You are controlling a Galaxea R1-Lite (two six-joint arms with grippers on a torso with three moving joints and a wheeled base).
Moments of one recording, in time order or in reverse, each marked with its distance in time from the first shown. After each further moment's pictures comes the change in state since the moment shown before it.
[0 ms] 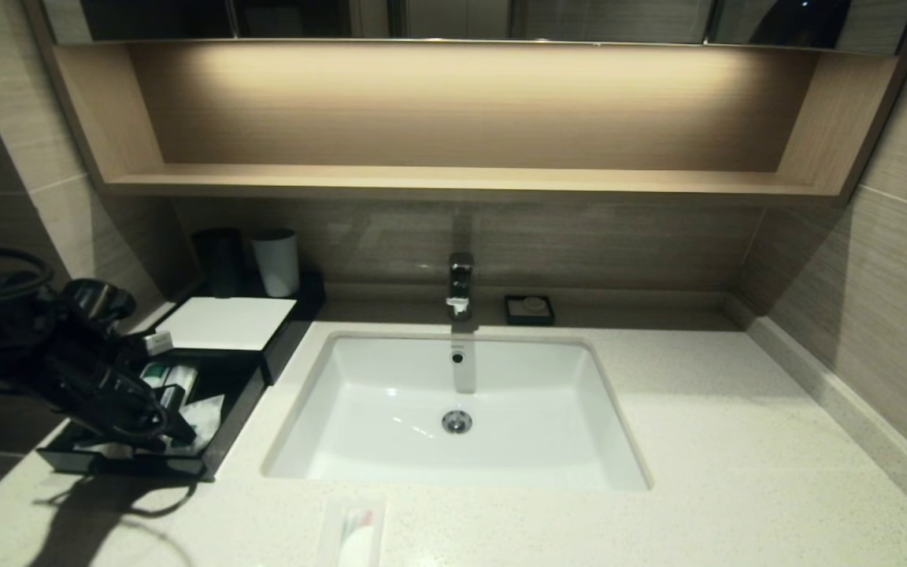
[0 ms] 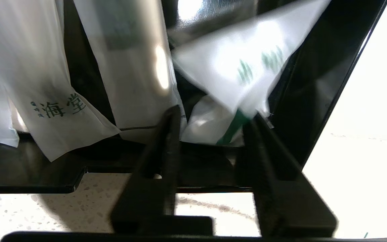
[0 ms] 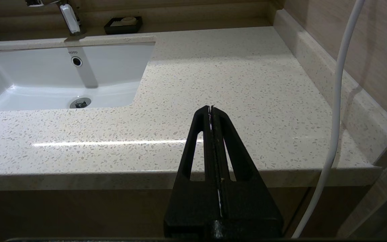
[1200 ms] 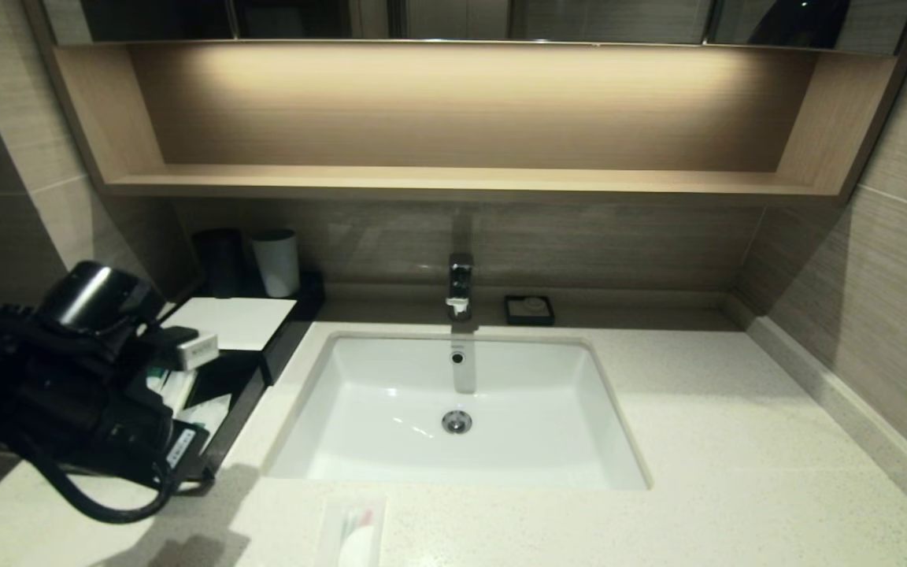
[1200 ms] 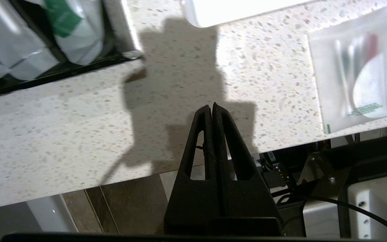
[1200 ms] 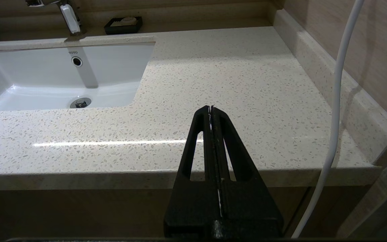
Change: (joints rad) left arm -0.366 -0.406 0.262 -0.011 0.166 0.050; right arm 0.000 0.000 0.000 0.000 0.000 0.000
